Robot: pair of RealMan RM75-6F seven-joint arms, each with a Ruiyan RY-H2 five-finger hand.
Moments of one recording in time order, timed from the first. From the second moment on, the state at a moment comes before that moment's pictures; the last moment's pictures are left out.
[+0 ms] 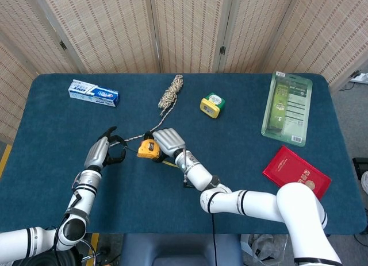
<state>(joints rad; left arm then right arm) -0.73 -1.41 -0.36 -1.80 0.49 1.12 0.22 1.27 -1.77 0.33 -1.24 -0.62 0.69 -0.30</state>
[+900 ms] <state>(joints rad) -0.66 -1.35 -0.35 -1.78 0.62 1.13 0.14 1.18 -1.59 0.26 -1.43 -0.71 0.74 -0.31</state>
